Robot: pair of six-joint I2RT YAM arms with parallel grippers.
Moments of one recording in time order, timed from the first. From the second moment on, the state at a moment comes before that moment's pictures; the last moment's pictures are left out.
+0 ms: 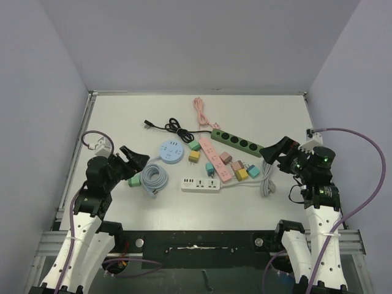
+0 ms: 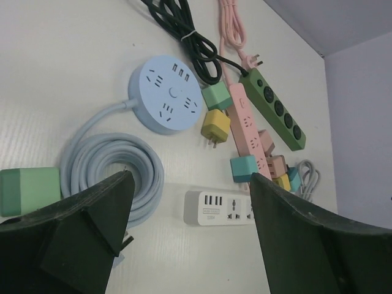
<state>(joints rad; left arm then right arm) -0.16 0.61 0.48 -0.25 0.19 -0.78 -0.16 0.66 0.74 -0.53 -0.48 0.48</state>
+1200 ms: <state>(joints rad) -0.23 1.04 0.56 -0.64 -0.35 -1.03 -0.06 0.90 0.61 -0.29 -0.34 0.52</state>
